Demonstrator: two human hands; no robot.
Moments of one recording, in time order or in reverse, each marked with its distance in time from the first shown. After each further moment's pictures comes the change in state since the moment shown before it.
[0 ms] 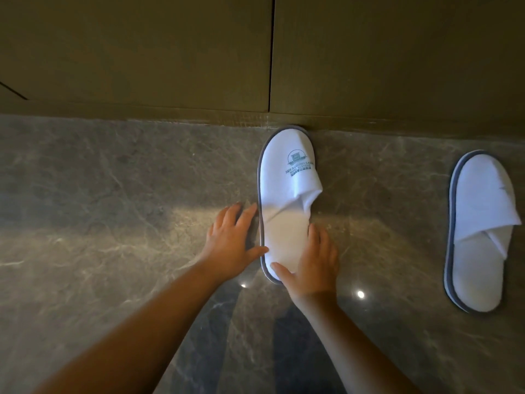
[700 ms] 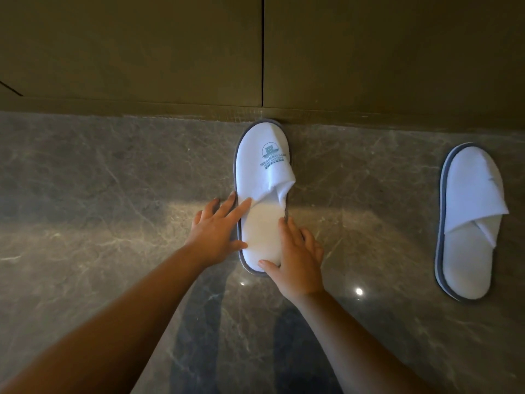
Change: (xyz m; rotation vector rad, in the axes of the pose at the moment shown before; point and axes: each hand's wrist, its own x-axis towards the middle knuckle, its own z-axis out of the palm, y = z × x) left_hand 0.006 -0.017 -0.008 0.202 -0.129 0.021; right_hand 0.000 -0.001 0.006 -0.083 -0.121 -0.210
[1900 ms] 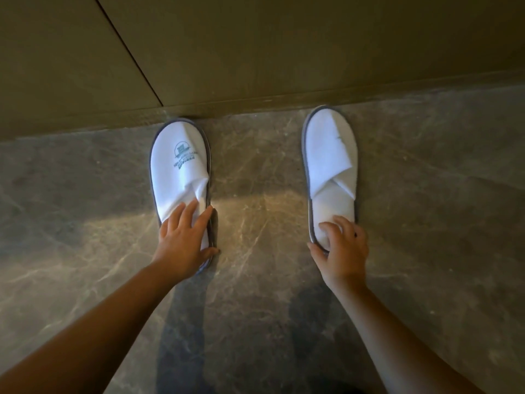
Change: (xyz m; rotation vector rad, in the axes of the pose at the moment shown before) left_hand 0.000 0.074 0.021 0.088 0.058 0.087; right_hand -0.052 0.151 -0.063 0.008 0.399 0.309
